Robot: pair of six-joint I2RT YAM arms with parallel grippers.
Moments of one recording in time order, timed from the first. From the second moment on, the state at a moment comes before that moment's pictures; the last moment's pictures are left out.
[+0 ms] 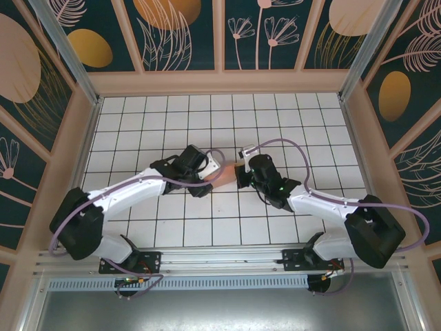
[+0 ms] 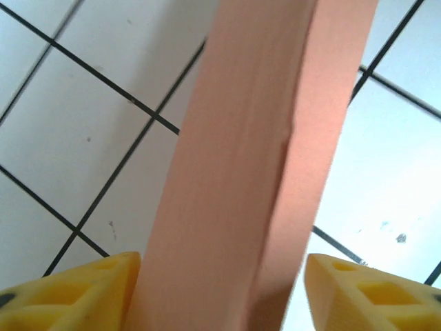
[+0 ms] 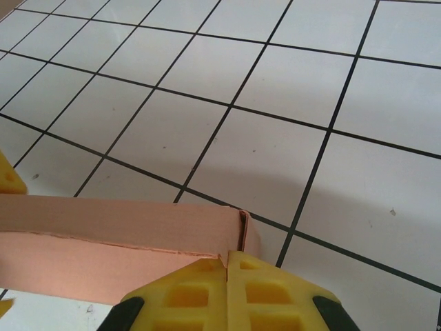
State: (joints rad) left arm -0.76 1.43 0.94 -0.51 -0.02 0.17; right arm 0.79 1.31 0.62 0.14 0.12 0.29
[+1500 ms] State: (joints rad) left arm -0.76 1.26 0.87 -0.58 -0.19 -0.27; right arm 0.79 1.37 0.74 0.02 0.13 0.34
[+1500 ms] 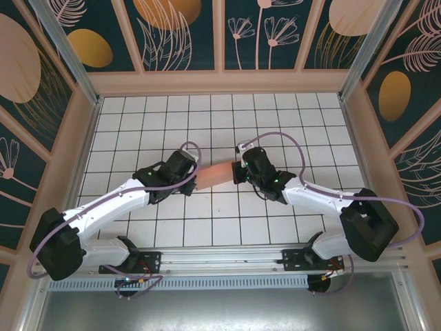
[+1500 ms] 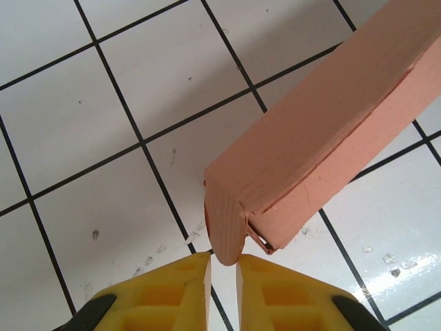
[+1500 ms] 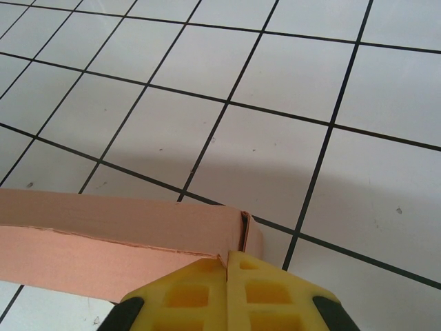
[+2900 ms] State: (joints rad) left arm -0.70 1.31 0.90 -0.42 -0.05 -0.64; right arm 0.80 1.40 0.74 0.01 0.23 0.29
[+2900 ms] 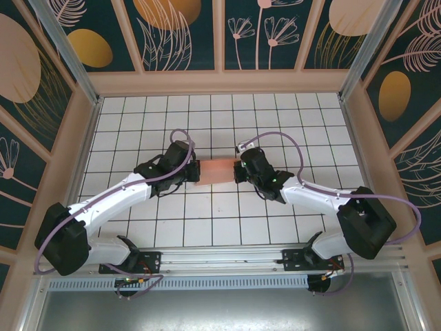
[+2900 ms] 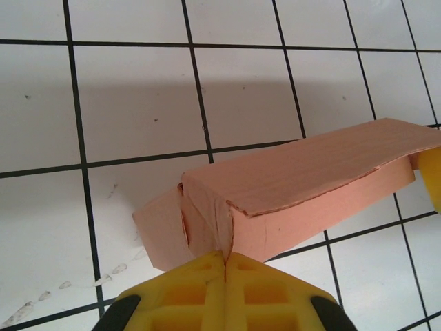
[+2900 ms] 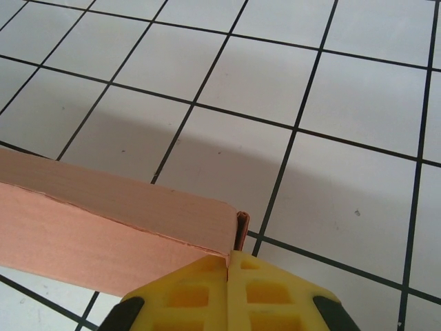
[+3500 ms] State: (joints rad) left arm -0.66 1.24 0.84 -0.34 0.06 -0.73; right arm 0.81 1.40 0.75 0.00 0.30 0.23
